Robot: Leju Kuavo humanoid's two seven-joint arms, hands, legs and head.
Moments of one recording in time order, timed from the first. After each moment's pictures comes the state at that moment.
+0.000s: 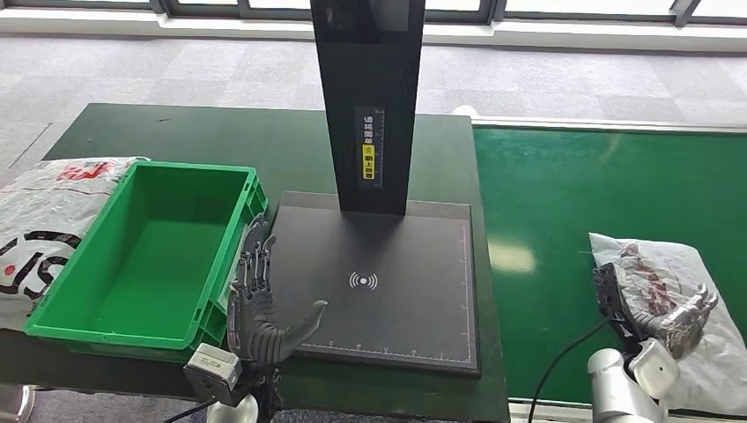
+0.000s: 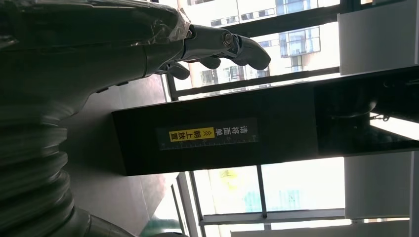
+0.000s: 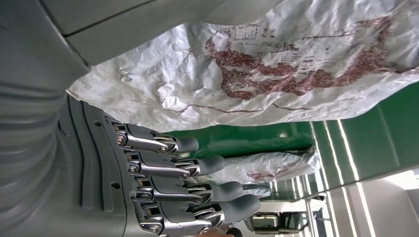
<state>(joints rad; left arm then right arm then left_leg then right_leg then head) 0.07 -0.28 -0.11 -1.49 -0.18 0.22 -0.70 -0.39 -0.03 -0.73 -0.79 1.57 -0.70 0.08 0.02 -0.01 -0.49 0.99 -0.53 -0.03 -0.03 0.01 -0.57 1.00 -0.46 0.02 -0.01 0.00</state>
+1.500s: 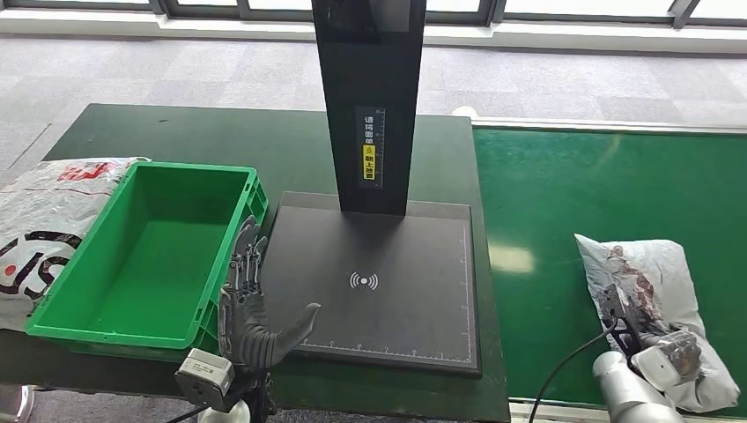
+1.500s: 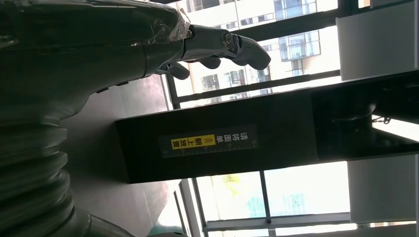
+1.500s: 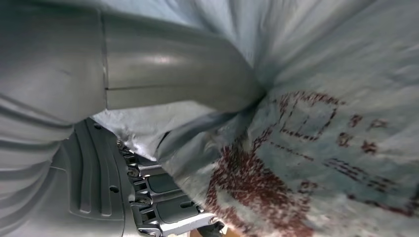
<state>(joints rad) 0.11 -0.29 -0.09 -1.54 -0.22 0.18 -0.68 -0.49 -0.17 -0.67 -0.43 1.58 -0.57 0.35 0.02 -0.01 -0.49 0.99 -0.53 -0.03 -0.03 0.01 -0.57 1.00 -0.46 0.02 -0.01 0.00</state>
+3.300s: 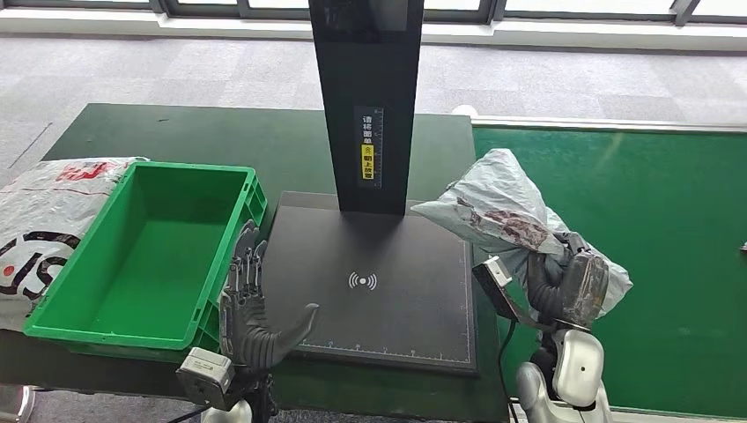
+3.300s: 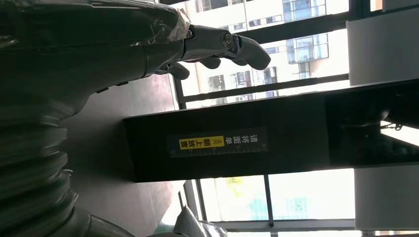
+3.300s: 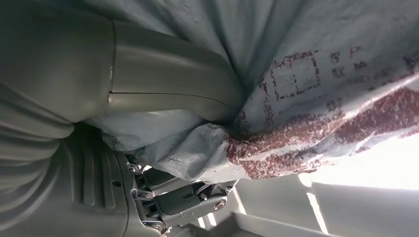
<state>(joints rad) 0.10 -0.29 -0.08 -1.50 -0.18 0.22 -0.70 -0.06 0.09 -0.01 -1.53 1.58 -0.69 0.03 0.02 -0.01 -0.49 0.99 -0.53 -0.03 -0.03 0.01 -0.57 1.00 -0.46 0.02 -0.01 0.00</state>
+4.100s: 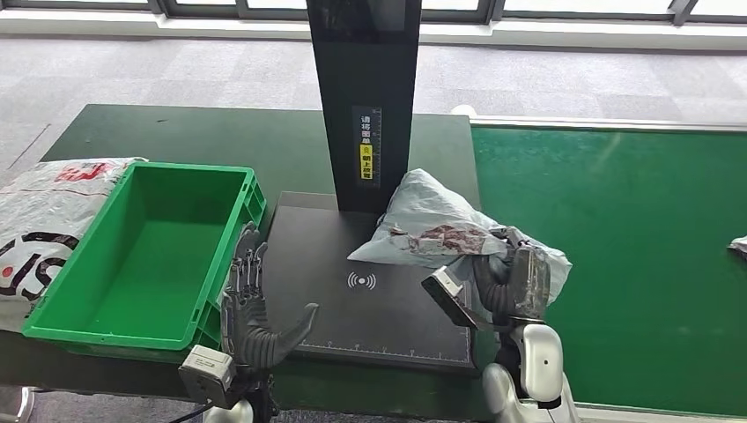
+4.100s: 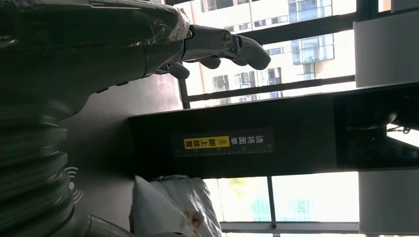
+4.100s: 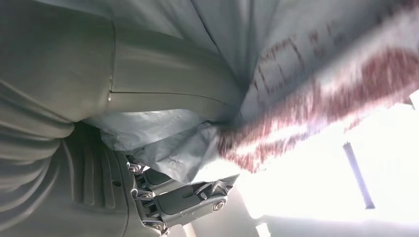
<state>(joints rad) 0.10 -0.28 -0.08 -1.48 -0.16 0.23 -0.70 -0.06 0.16 0.13 -1.53 1.52 -0.59 -0.07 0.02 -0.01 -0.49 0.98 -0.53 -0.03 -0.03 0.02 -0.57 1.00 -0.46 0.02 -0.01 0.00</state>
